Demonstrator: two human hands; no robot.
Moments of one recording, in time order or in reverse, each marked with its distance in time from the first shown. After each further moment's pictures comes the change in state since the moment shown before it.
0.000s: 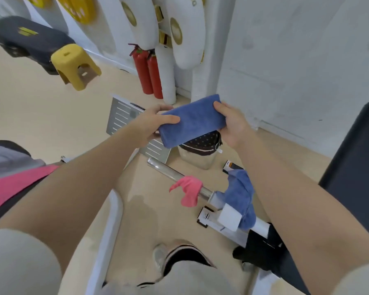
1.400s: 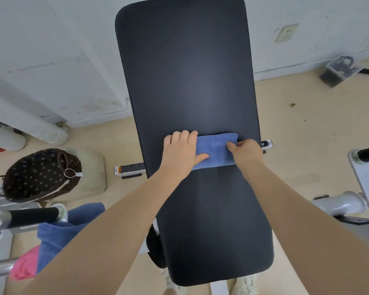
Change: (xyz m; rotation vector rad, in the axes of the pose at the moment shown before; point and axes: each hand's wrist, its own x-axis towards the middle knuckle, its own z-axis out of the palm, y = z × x) left_hand 0.112 -0.195 0.645 1.639 -0.351 0.909; right_hand -0.105 0.085 -0.638 -0.527 1.000 0.300
